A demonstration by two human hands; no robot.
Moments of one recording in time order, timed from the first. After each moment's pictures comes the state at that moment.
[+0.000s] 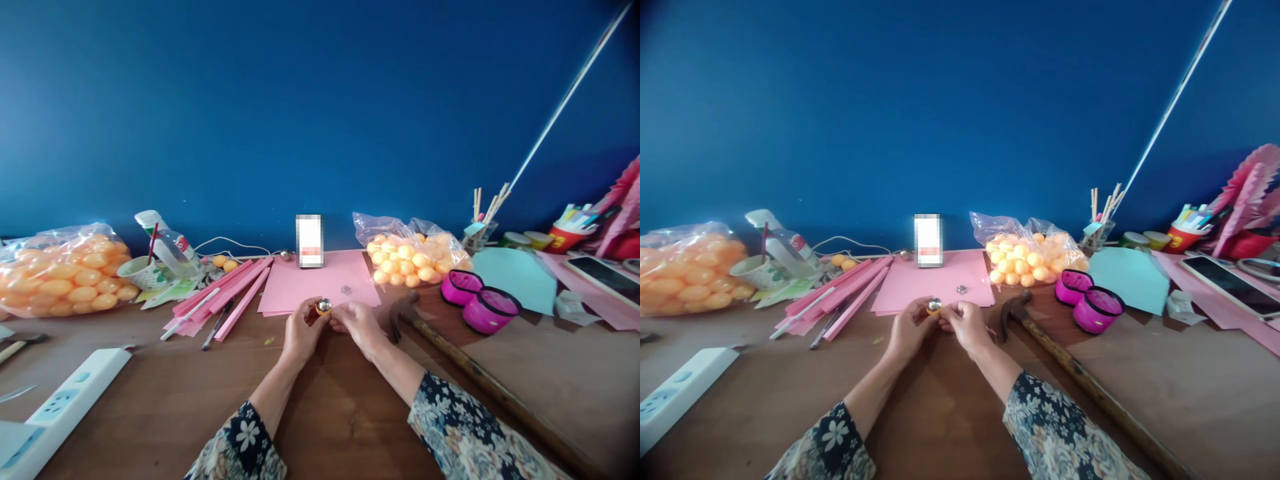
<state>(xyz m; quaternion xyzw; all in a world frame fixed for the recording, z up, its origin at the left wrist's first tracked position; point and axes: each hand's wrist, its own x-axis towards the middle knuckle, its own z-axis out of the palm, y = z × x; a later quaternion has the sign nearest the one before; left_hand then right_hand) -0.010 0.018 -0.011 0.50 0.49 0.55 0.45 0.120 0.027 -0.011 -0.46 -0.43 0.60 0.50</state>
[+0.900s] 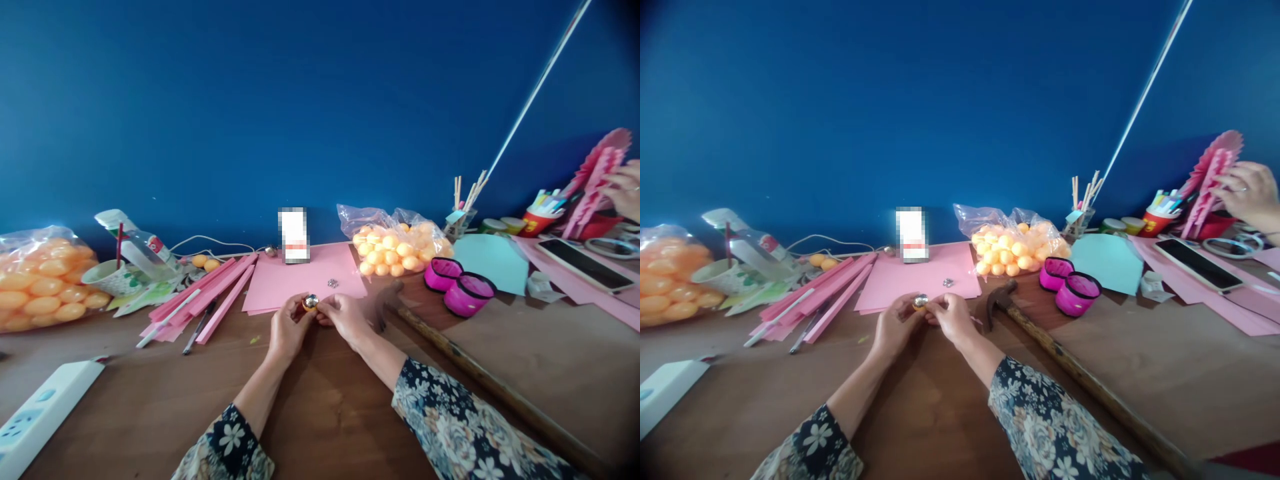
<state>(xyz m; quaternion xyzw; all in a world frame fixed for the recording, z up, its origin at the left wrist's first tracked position) -0.011 0.020 -0.018 0.53 0.50 0.53 0.43 0.118 0.030 -0.015 -0.47 -0.42 0.59 0.50</state>
